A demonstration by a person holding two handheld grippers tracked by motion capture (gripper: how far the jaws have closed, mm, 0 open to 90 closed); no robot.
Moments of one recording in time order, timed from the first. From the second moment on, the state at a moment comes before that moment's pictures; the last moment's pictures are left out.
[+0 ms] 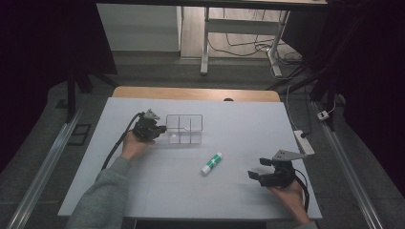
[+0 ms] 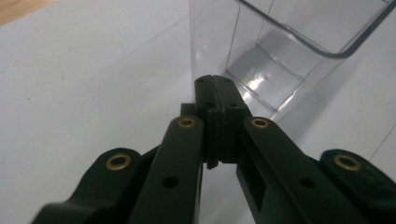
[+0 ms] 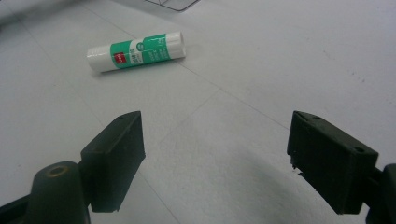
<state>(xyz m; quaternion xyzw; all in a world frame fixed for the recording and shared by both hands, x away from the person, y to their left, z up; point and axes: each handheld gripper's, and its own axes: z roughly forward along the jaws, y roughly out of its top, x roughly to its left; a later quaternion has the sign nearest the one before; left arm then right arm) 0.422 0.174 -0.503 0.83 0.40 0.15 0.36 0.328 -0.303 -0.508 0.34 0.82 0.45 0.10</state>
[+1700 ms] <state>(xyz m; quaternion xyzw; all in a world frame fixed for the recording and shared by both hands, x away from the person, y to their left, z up) 0.390 0.152 -0.472 0.85 0.33 0.16 0.37 0.325 -0.302 -0.509 0.33 0.83 0.44 0.10</state>
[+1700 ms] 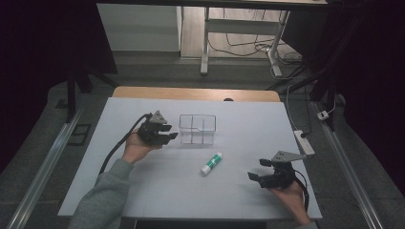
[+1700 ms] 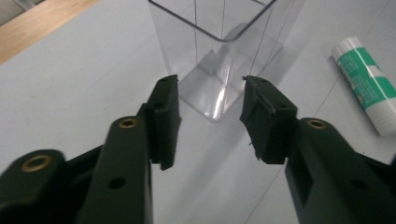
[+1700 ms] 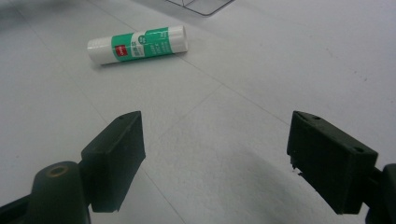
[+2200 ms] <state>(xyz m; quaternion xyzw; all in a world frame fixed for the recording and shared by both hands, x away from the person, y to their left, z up) 0.358 0.162 -0.470 0.85 0.34 0.16 0.36 0.324 -0.302 -0.508 0.33 0.83 0.44 0.10</state>
